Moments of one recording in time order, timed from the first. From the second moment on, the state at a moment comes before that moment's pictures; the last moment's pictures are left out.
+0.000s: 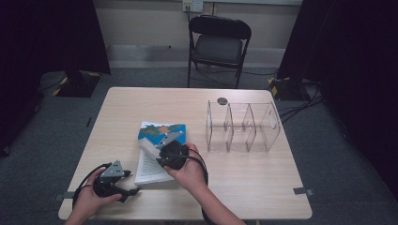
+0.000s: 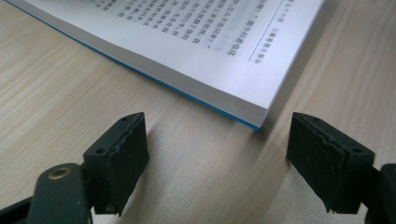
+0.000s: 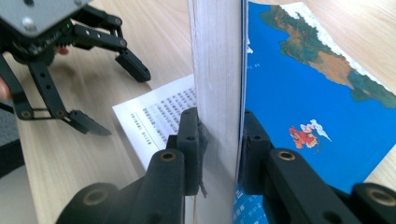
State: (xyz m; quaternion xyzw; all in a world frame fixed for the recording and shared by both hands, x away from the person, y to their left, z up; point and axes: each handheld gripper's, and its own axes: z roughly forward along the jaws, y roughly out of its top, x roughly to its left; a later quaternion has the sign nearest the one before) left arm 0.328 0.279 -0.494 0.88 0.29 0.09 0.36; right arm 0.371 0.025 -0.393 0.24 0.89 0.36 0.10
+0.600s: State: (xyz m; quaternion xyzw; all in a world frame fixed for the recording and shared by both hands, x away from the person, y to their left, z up) left arm 0.326 0.268 -0.497 0.88 0.28 0.12 0.38; right arm 0.378 0.028 -0.357 0.26 0.90 0.34 0.10
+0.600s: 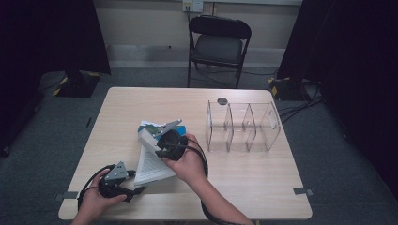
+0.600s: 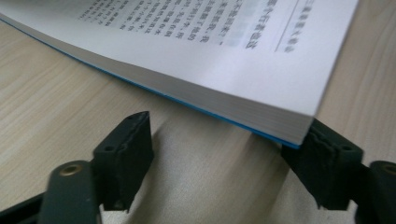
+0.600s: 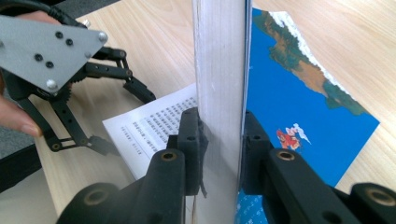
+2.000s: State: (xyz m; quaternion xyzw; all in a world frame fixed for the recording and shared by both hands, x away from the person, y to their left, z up) left arm 0.336 0.258 -0.493 0.84 0.33 0.10 0.41; right arm 0.327 0.024 -0.431 0.20 0.92 0.31 0.11
